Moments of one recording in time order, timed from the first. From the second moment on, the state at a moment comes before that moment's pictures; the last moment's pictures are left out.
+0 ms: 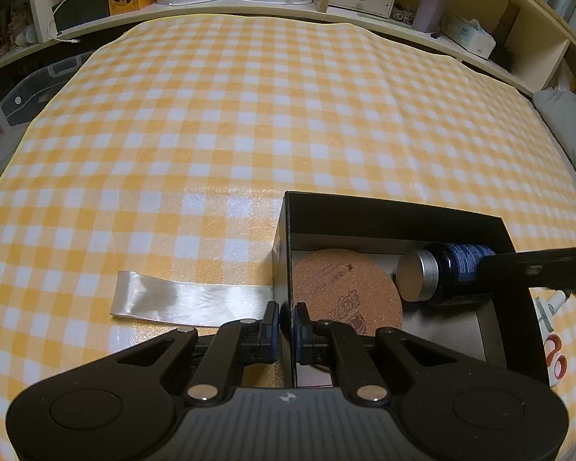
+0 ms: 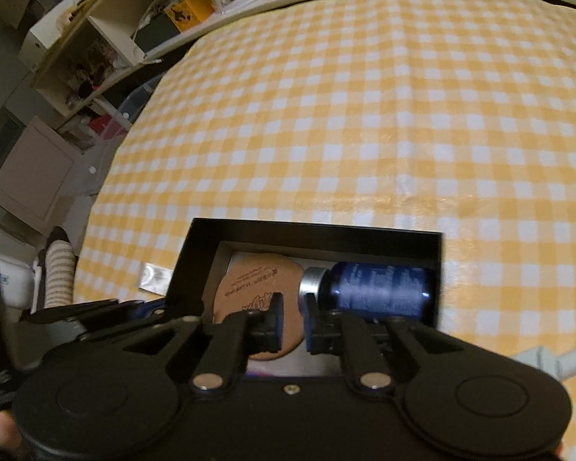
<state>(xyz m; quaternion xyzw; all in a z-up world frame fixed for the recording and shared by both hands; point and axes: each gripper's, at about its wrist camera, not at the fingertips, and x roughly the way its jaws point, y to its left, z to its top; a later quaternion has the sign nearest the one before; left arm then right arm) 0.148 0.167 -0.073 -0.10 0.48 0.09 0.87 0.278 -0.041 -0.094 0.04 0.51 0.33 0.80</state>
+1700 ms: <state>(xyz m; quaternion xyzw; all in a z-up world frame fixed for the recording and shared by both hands) 0.153 0.163 -0.079 -0.08 0.49 0.09 0.87 0.292 -0.202 -0.127 -0.10 0.48 0.28 0.83</state>
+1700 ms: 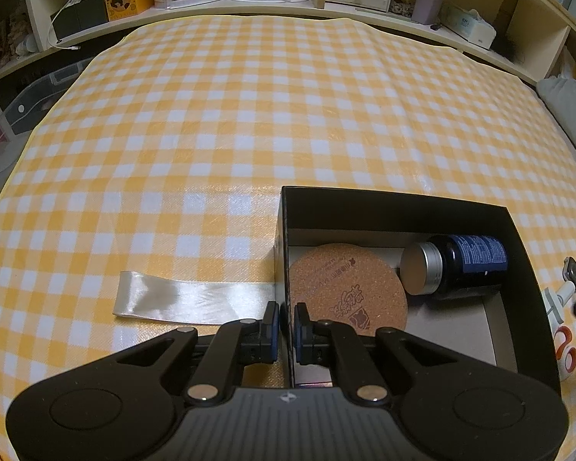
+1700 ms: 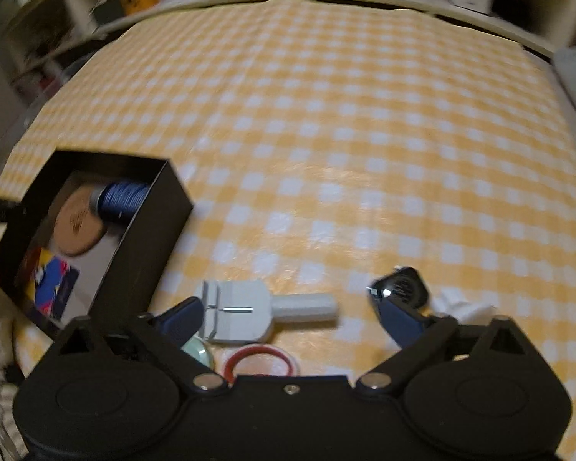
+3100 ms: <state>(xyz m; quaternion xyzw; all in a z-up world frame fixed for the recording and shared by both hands) 0.154 0.159 -0.081 -0.08 0.49 0.09 0.86 0.302 -0.192 -0.106 -0.02 0.47 0.32 0.83</state>
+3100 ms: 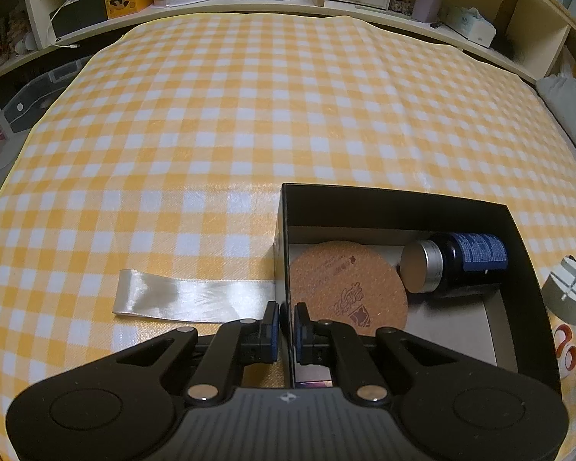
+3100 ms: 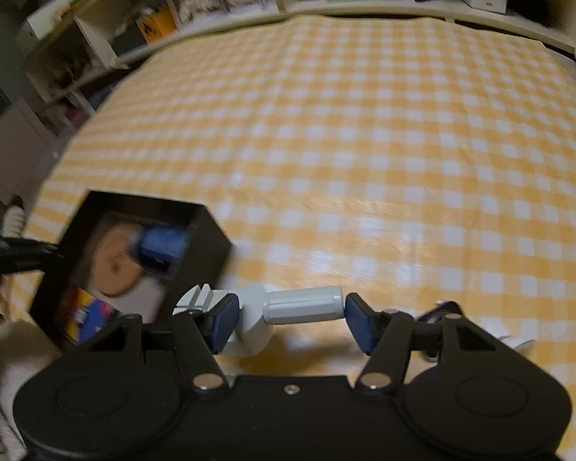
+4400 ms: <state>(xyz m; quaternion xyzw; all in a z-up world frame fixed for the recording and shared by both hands) 0.154 0.157 -0.088 -0.08 0.49 0.09 0.86 0.259 -0.161 -0.142 -0.14 0.55 0.30 0.77</state>
